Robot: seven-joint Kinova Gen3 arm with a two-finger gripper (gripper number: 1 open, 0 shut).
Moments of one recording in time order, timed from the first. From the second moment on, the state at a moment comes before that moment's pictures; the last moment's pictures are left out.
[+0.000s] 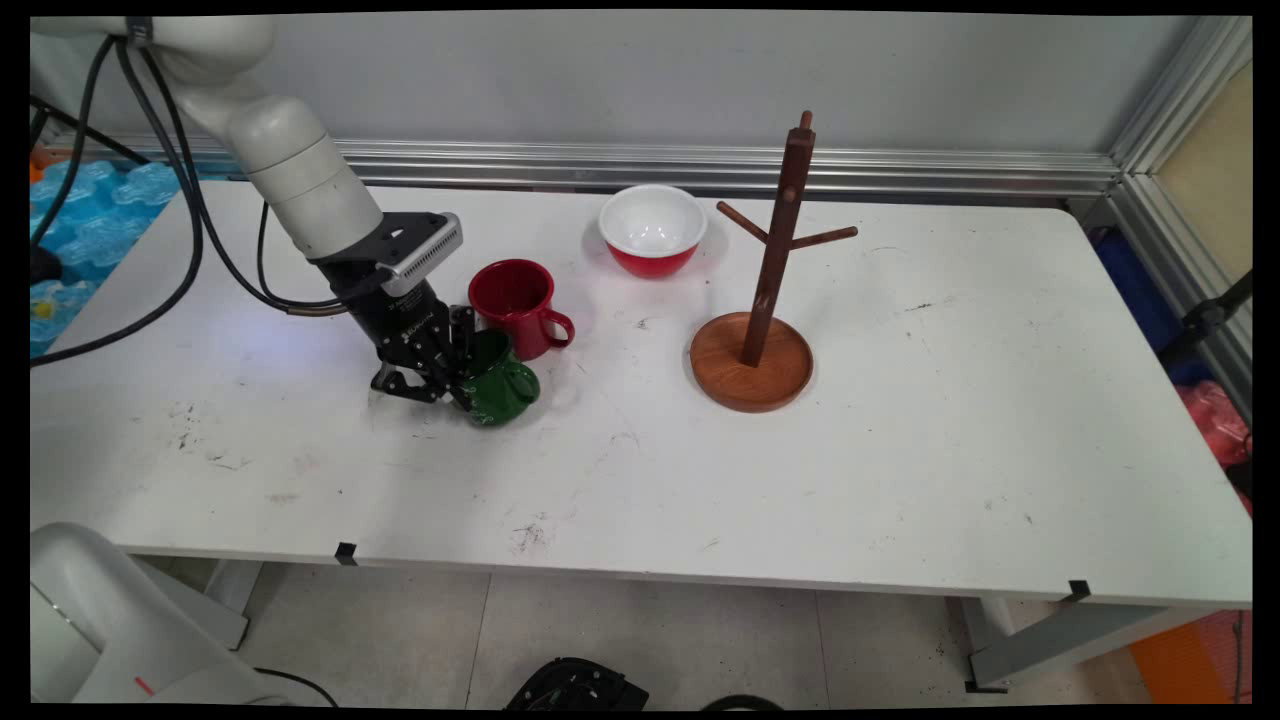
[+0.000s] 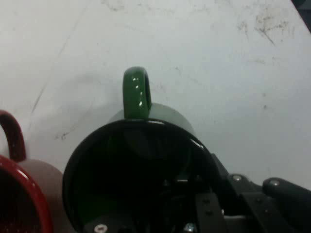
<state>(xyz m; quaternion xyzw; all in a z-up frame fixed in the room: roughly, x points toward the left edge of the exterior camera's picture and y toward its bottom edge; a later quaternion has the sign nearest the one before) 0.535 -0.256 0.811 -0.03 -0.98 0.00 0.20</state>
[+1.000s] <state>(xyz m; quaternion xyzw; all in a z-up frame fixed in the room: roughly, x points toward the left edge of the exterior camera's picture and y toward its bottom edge) 0.524 -0.257 0.803 -0.05 -0.98 -0.01 0.19</state>
